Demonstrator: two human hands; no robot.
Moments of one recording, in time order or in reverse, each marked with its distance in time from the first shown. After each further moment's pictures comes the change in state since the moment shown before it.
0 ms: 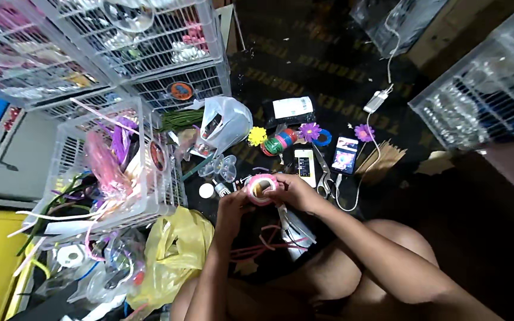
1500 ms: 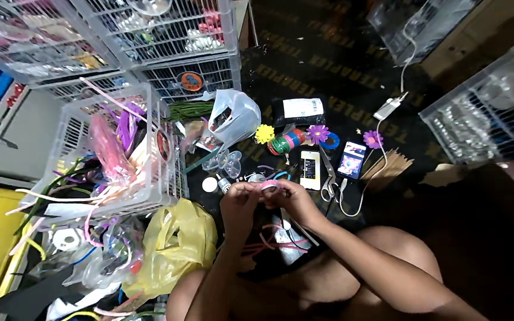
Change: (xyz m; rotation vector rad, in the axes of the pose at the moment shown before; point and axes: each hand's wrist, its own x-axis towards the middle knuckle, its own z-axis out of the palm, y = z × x) left_hand -0.022 0.012 0.022 0.077 0.181 0.446; right_hand -0.009 0.006 0.042 0.265 0.165 -0.090
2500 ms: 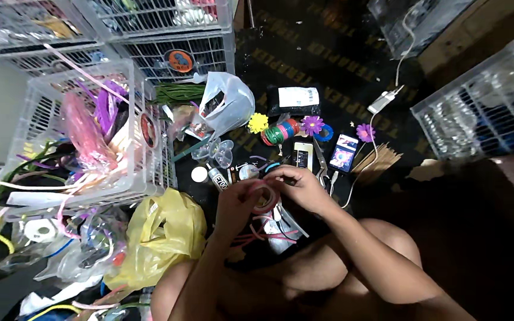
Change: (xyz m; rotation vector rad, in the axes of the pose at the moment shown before) left_hand -0.003 0.002 -0.009 0.450 -0.280 -0.136; right_hand 0.004 -0.013 -0.039 -0.444 -0.096 -0.301
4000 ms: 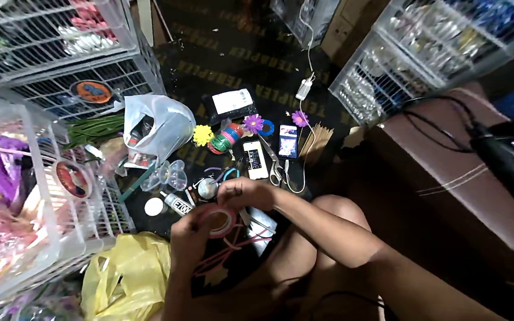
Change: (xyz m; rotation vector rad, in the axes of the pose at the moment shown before) left_hand -0.002 -0.018 0.001 -0.046 -0.053 0.203; right_hand 0.003 0.005 -0.010 0.568 -0.335 0.329
